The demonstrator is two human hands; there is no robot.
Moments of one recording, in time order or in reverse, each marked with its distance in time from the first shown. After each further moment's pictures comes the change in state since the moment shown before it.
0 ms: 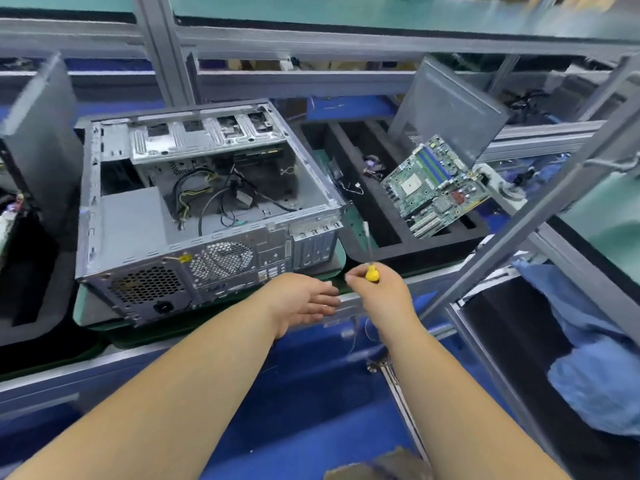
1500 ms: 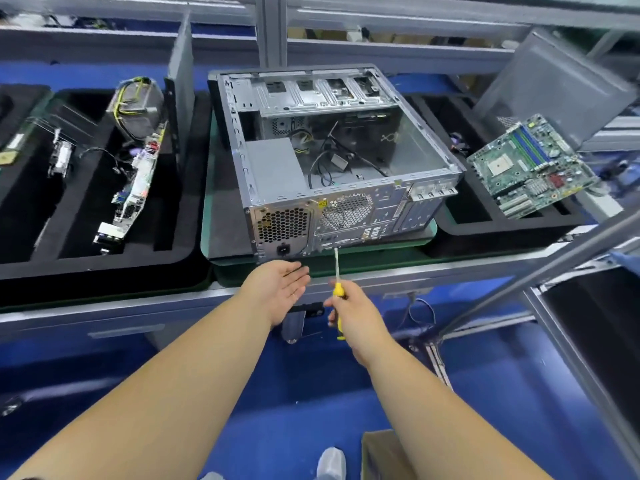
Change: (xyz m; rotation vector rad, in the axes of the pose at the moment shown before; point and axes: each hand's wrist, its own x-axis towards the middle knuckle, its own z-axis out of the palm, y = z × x) left_hand -0.057 -0.098 -0.164 -0.722 0.288 -0.045; right_hand -0.109 0.019 0.190 0.133 -0.335 0.179
